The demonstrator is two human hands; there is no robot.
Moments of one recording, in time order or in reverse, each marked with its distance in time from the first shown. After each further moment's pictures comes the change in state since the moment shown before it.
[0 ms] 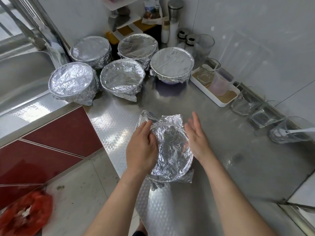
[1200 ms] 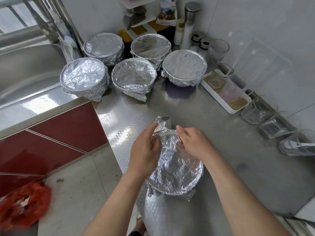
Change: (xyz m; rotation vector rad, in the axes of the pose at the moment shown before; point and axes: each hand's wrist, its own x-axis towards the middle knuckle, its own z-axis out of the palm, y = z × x) left_hand -0.004 -0.016 -0.008 -0.175 0.011 0.019; right_hand 0.010 -0.032 0.015 -0.759 -0.182 -0.077
